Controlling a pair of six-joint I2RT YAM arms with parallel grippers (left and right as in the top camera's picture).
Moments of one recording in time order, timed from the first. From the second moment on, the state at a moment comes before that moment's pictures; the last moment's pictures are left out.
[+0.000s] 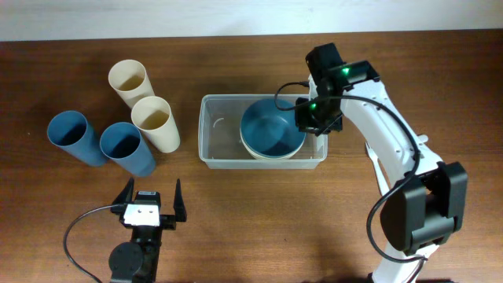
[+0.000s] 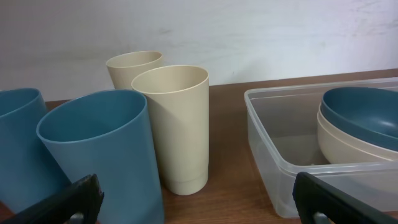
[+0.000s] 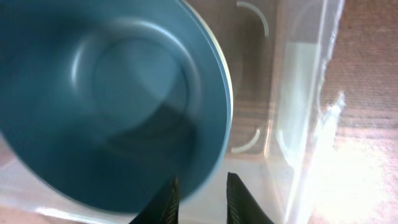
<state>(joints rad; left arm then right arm) -0.12 0.01 0.01 -0.07 -0.08 0.06 0.28 1.94 1.73 -1.19 -0.18 0.36</state>
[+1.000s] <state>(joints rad) -0.12 0.01 0.01 -0.08 -0.08 0.06 -0.31 1.91 1.47 -1.09 -0.09 0.60</state>
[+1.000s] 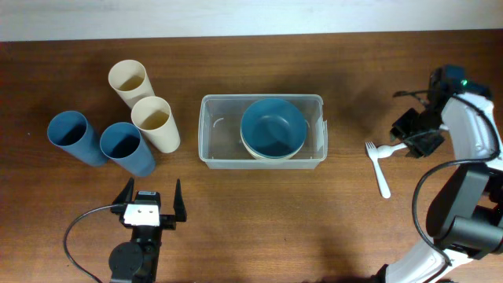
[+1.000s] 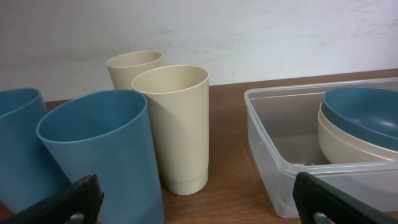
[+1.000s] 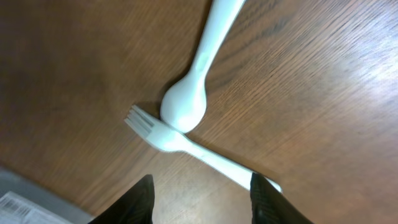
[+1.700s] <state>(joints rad) -0.12 0.01 0.01 -0.08 -0.08 0.06 -0.31 1.91 1.27 -0.76 -0.09 0.72</state>
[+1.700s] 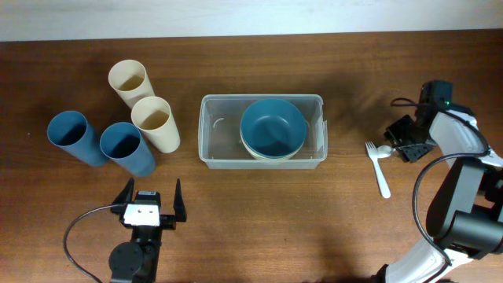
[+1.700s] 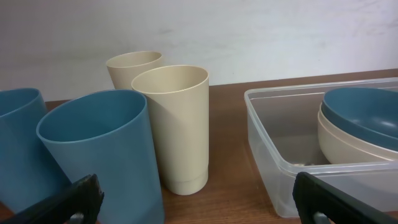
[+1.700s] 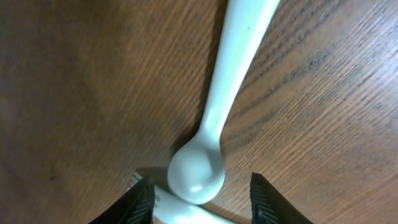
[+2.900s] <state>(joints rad) -0.12 0.01 0.01 -0.08 -0.08 0.06 -0.24 1.98 1.25 -0.59 -0.07 0.73</state>
